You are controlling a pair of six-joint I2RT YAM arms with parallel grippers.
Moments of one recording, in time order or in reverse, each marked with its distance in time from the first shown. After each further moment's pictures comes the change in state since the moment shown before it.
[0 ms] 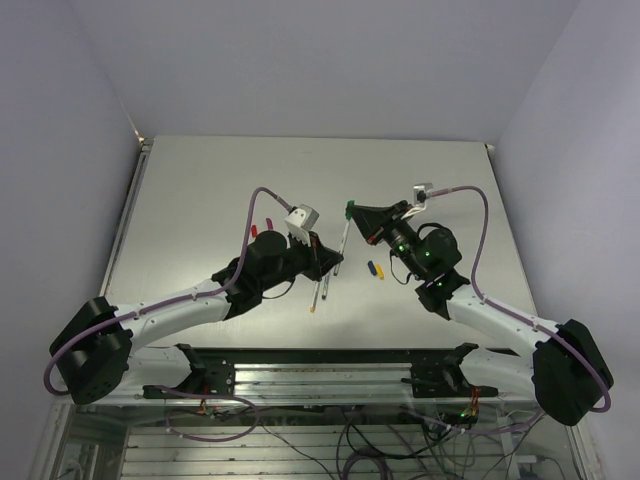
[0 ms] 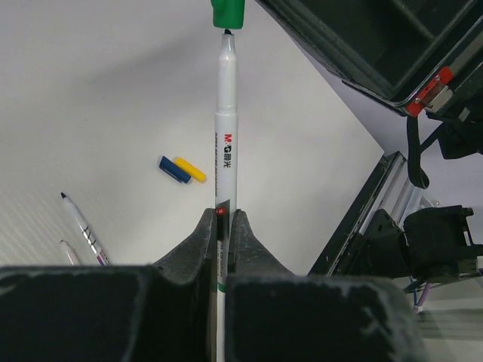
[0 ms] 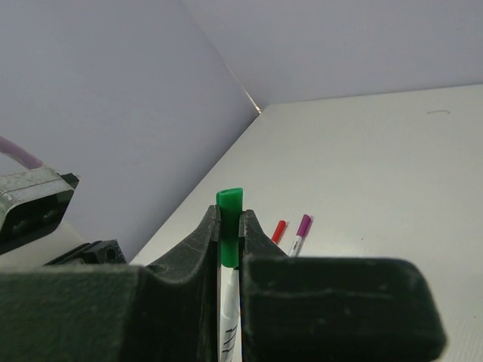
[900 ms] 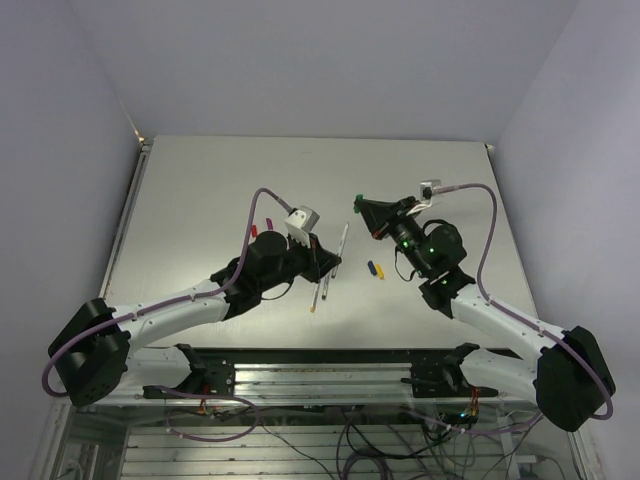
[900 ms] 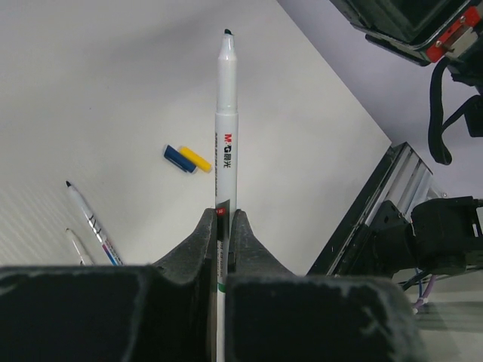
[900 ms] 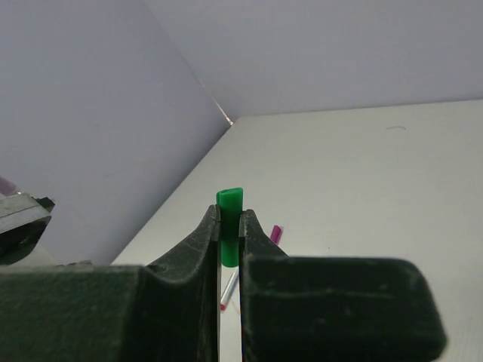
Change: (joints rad) left arm 0.000 -0.011 0.000 -0.045 0.003 0.011; right arm -0.031 -0.029 0.033 -0.087 0.044 -0.070
